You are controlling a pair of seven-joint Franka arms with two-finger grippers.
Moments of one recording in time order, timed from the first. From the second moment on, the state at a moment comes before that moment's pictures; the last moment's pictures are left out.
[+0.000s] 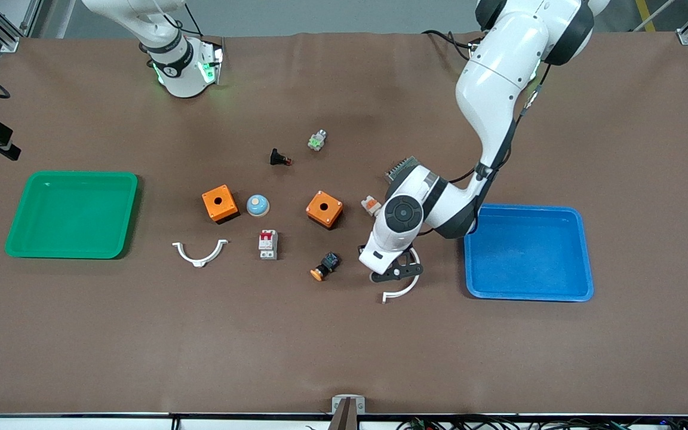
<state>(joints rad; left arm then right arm) -0.54 0.89 -0.10 -1.34 0.02 2.24 -0.80 0.07 -0.01 -0.15 -1.48 0.01 1.54 -0.04</state>
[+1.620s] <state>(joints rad) -0.12 0.49 0.00 -1.77 0.10 2.15 -0.45 0.61 0.39 -0.13 -1.74 0.16 2.10 0.46</state>
